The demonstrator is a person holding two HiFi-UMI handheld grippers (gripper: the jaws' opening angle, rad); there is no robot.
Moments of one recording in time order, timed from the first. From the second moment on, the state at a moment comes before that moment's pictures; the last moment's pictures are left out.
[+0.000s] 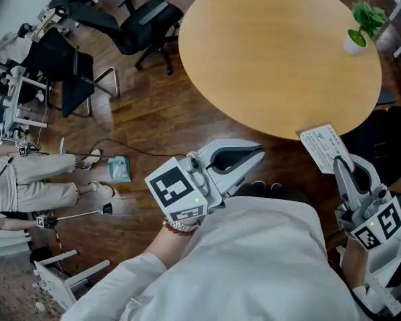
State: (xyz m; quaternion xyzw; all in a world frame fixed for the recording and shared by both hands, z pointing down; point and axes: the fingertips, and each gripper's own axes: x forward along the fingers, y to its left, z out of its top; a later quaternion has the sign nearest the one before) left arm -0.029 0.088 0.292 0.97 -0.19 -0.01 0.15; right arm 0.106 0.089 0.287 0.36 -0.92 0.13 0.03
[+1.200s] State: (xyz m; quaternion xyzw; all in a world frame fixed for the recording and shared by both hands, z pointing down) left arm -0.031 -0.089 0.278 0.92 -0.33 -0.04 0.19; right arm 0.142 -0.294 0.473 0.32 -0.92 0.20 0.13
